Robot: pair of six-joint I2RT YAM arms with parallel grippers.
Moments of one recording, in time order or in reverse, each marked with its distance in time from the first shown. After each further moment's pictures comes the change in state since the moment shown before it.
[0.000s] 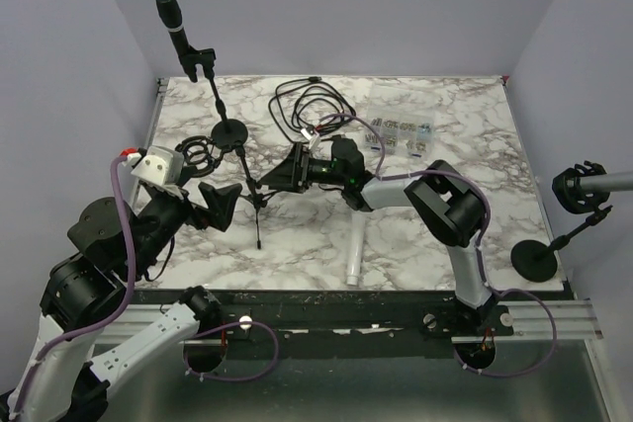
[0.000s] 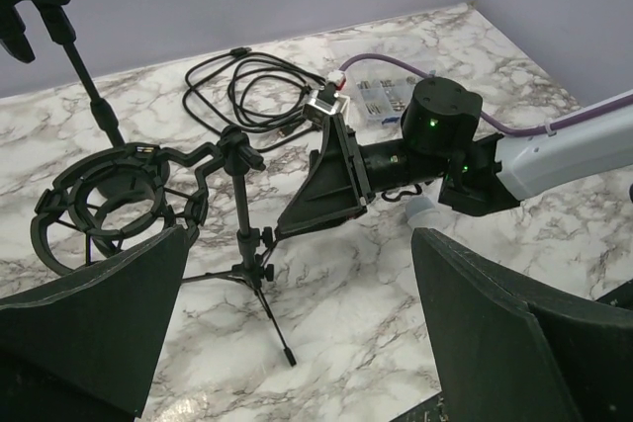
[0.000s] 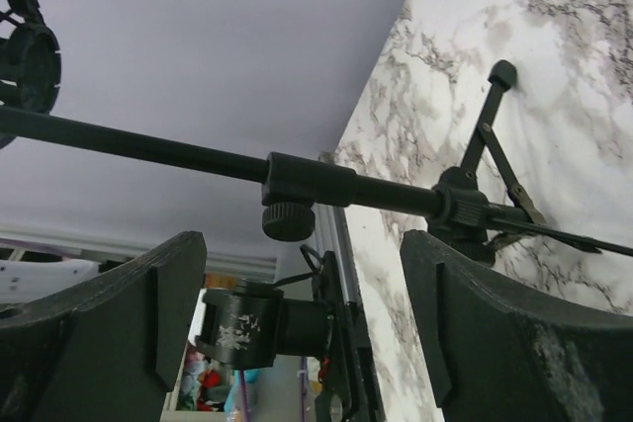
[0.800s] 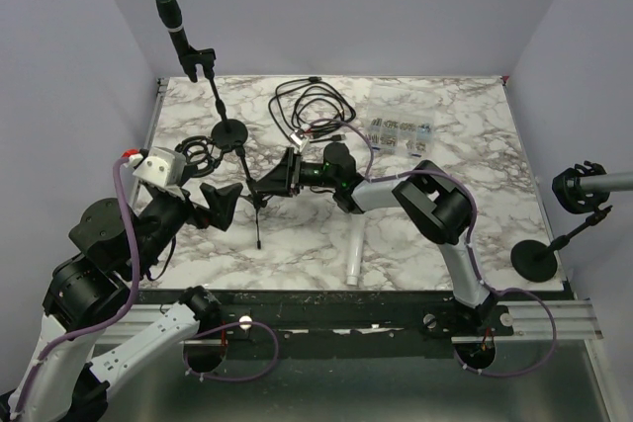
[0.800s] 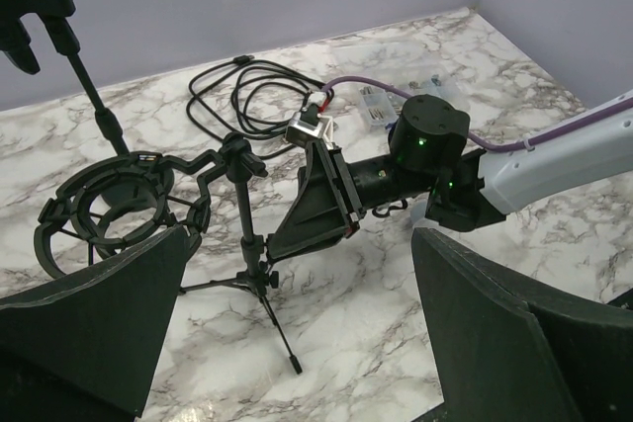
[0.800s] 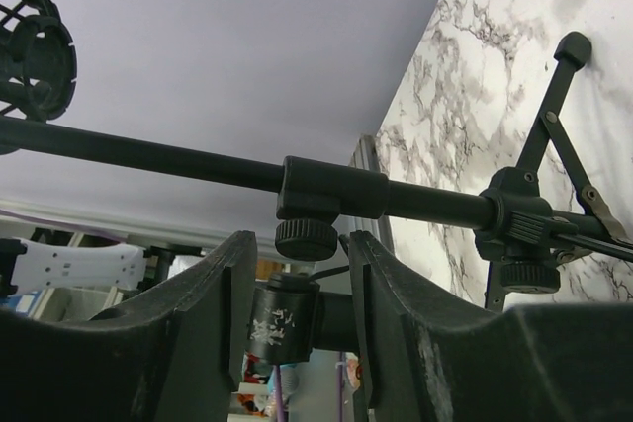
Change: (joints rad) left arm 0.000 -0.011 -0.029 0.031 0.000 0.023; right arm 0.031 0.107 0.082 0.116 -0.055 0.163
